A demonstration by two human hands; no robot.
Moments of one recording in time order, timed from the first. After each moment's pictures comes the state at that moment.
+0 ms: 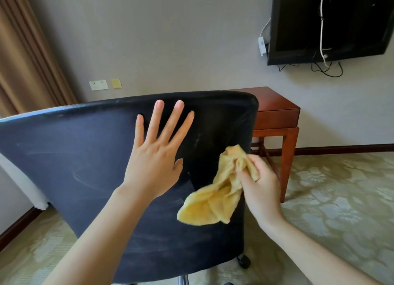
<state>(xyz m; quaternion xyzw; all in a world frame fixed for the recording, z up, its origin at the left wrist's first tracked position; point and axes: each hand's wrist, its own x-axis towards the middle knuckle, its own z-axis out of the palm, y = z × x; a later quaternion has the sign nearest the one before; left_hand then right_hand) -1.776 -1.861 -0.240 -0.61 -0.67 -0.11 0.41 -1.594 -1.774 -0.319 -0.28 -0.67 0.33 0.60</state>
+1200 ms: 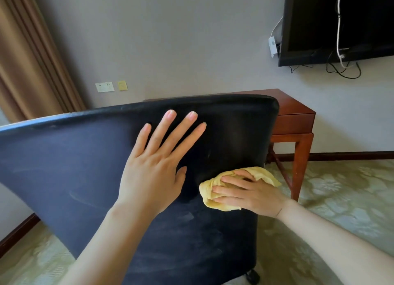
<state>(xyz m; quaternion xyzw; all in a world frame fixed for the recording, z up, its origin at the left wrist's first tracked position) -1.785 -1.843 -0.238 -0.62 -0.64 -0.11 0.44 -1.614 -1.645 -0.363 0.07 -0.86 -0.39 0.31</state>
